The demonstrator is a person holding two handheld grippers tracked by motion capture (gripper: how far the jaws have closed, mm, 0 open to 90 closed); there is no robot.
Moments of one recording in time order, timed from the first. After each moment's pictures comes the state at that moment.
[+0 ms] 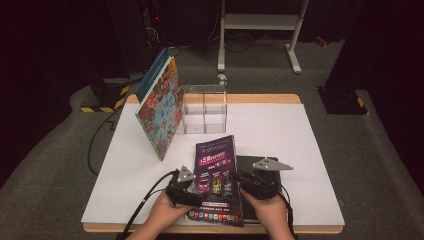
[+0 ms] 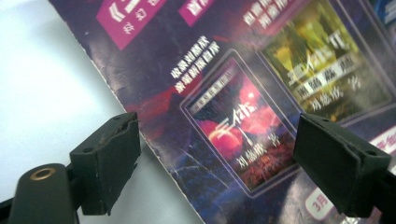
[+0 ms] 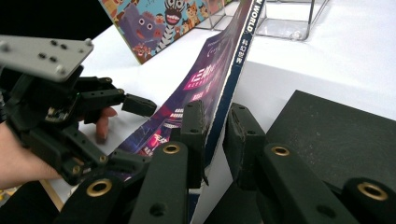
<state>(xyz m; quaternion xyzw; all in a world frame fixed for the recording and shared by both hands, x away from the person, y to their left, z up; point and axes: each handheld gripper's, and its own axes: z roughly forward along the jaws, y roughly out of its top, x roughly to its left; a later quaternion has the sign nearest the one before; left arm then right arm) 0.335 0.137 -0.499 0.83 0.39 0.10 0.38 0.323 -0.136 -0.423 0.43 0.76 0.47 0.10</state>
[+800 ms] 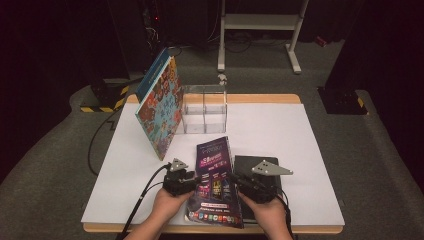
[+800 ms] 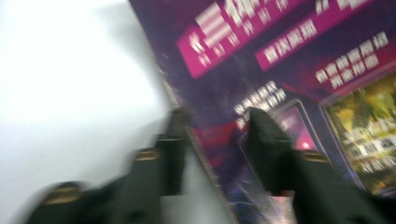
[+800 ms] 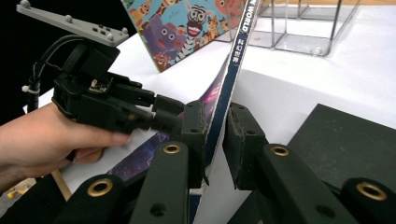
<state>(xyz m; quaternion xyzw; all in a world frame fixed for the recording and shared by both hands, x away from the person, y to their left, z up) 0.349 0.148 -0.497 0.77 0.48 0.12 0.40 0.317 -0.133 -0.427 0.40 0.76 0.50 0.09</state>
